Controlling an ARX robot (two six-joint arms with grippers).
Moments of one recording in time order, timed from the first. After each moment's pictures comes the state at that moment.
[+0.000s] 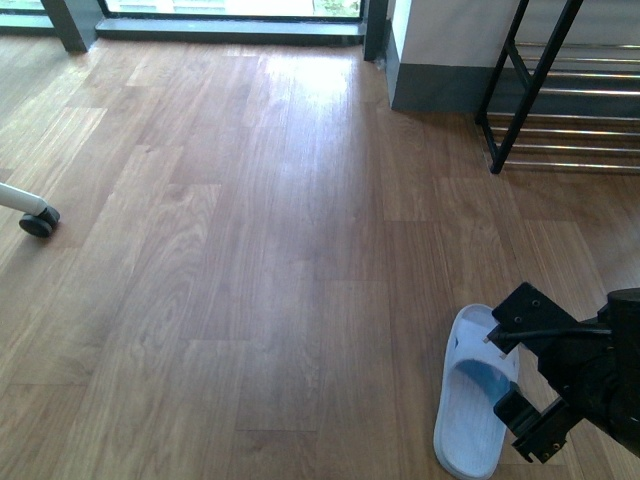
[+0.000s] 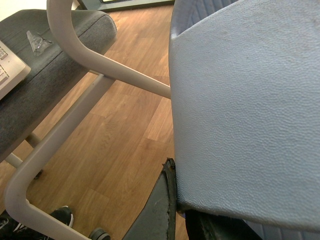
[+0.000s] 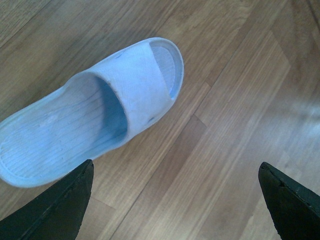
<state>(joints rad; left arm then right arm) -0.28 0.91 0.41 0.00 -0.69 -0.02 0.19 2.48 0.53 1.11 0.25 -0.66</state>
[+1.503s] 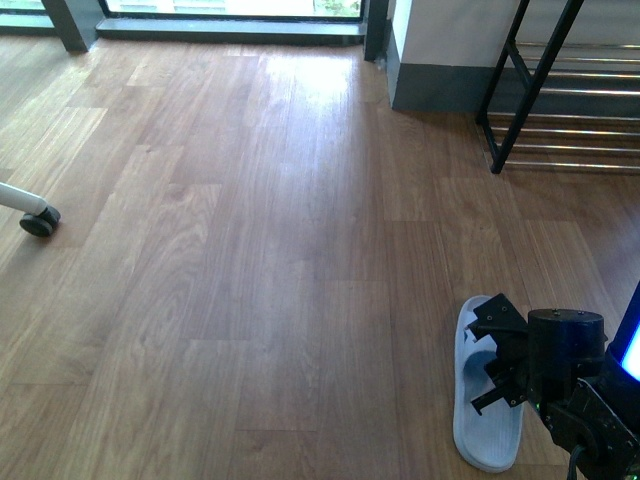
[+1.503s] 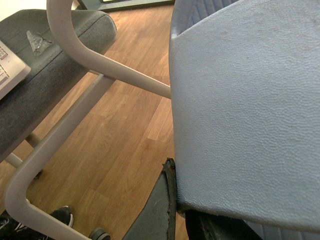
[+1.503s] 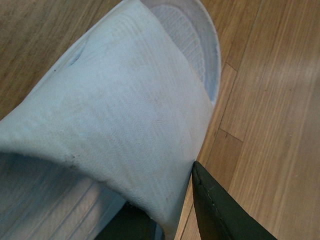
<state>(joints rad) -0.28 0.91 0.41 0.00 -0.69 -0.02 0.10 3.00 1.07 1.15 0.36 -0.56</state>
